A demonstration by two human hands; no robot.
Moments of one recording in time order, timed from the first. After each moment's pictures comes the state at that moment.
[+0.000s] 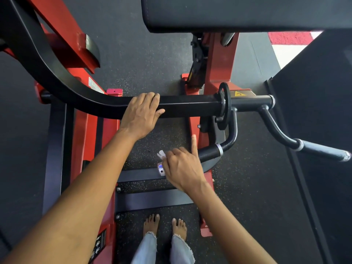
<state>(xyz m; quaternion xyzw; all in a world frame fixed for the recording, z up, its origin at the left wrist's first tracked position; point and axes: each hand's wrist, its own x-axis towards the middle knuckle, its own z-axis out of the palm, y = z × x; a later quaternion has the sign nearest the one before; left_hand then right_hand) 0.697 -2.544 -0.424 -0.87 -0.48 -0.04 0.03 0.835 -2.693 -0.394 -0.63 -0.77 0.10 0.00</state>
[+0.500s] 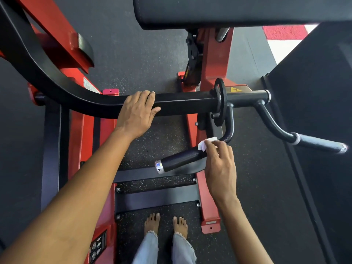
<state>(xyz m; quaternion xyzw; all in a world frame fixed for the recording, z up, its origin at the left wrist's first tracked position) 0.697 -2.544 -0.423 -0.87 -0.48 -0.05 0.02 0.899 -2.729 -0.398 -0.76 -0.62 0.01 0.21</state>
